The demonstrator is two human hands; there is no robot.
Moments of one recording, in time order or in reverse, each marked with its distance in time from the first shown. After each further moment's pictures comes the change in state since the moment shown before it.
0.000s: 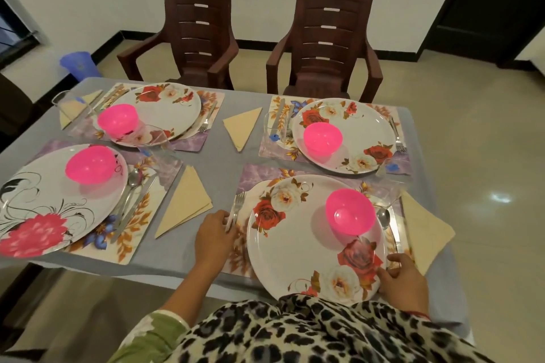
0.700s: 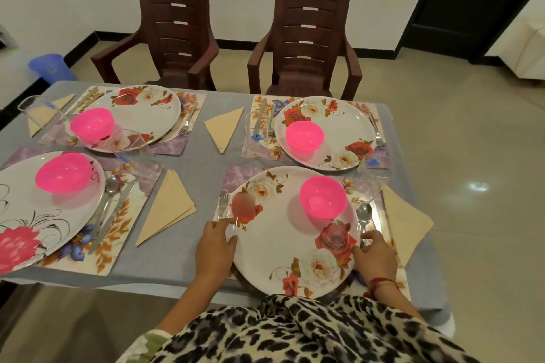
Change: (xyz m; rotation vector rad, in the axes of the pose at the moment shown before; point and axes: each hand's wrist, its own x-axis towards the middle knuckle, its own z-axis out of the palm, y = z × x) left_hand -0.025 0.022 0.016 -0.001 -0.067 0.050; right_hand 0.026 -0.015 0.019 0.027 0.054 -0.033
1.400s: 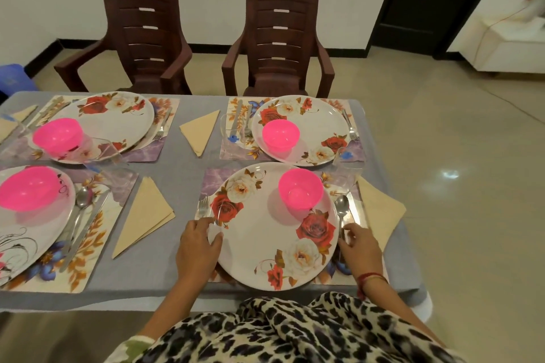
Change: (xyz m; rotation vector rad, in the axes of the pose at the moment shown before) left_hand 0.000 0.008 -0.001 0.034 0.030 0.025; right_hand 0.005 0.021 -0.008 -0.073 0.031 -0.172
